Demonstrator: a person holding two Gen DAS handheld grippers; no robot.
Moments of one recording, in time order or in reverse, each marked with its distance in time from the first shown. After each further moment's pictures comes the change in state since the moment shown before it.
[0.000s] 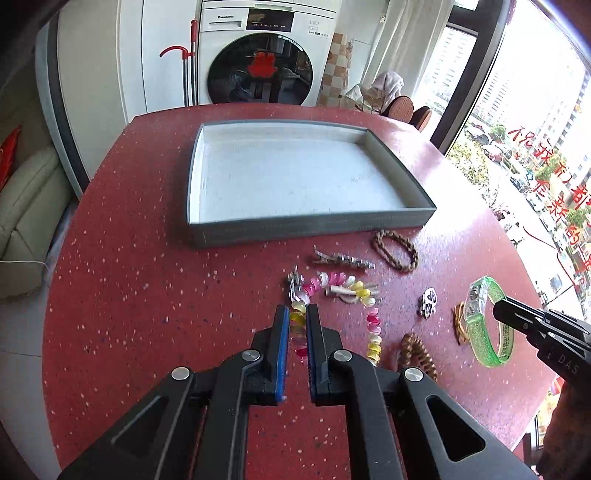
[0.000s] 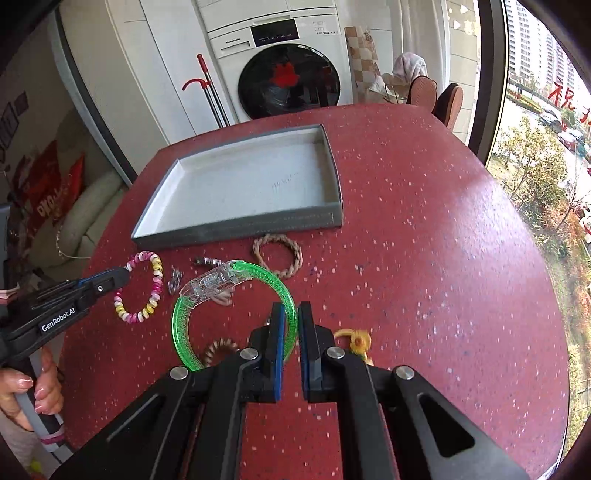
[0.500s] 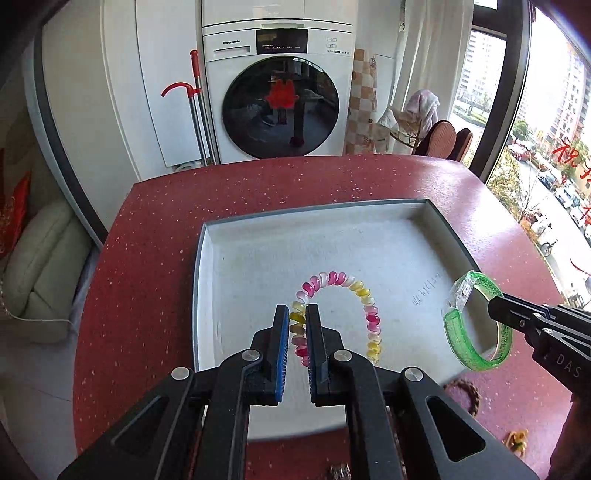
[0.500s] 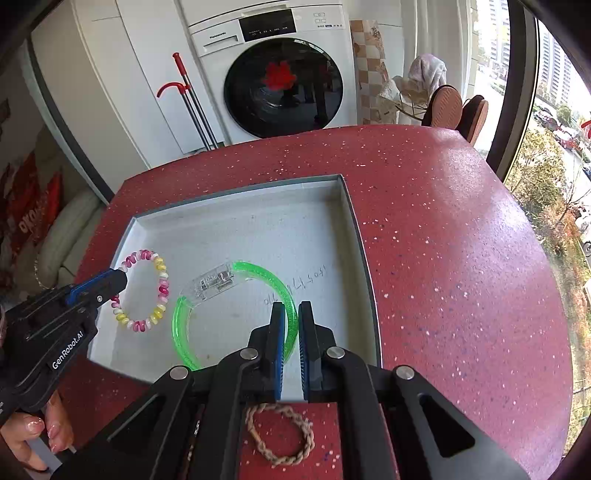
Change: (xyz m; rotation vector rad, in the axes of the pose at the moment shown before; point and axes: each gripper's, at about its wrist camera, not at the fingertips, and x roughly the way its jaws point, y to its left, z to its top) left arm 0.085 0.003 0.138 0.059 -0.067 0.175; right arm 0.116 0.010 0.133 0.004 0.028 -0.052
